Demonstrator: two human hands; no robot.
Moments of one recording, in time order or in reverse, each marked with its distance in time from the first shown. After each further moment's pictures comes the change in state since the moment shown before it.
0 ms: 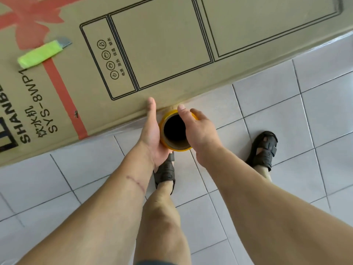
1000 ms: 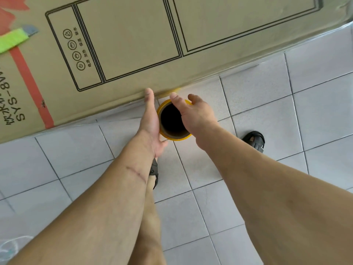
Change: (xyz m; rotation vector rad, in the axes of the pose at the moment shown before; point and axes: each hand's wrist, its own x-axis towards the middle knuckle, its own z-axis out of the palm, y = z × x) left_hand 0.005 -0.023 0.079 0.062 0.208 0.044; right_hand 0.026 -0.023 -0.079 -0.225 -0.086 -0.089
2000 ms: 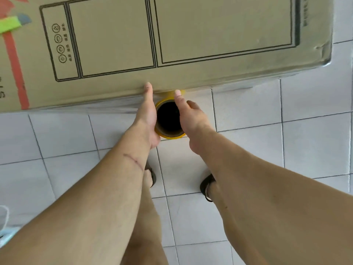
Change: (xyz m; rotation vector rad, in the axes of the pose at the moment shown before) left_hand 0.006 0.009 0.088 -0.151 0.125 -0.013; right_hand 0.026 -0.005 -0.086 -0.011 -0.165 0.094
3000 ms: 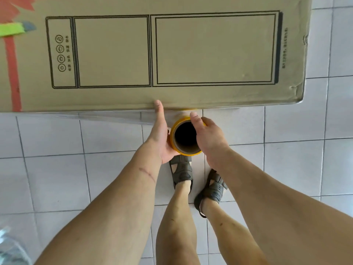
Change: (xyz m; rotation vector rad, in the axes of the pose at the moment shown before) left_hand -0.007 -0.017 0.045 -0.145 -0.241 -0.103; right_hand 0.014 0.004 -0.060 -0.147 0.082 -0.086
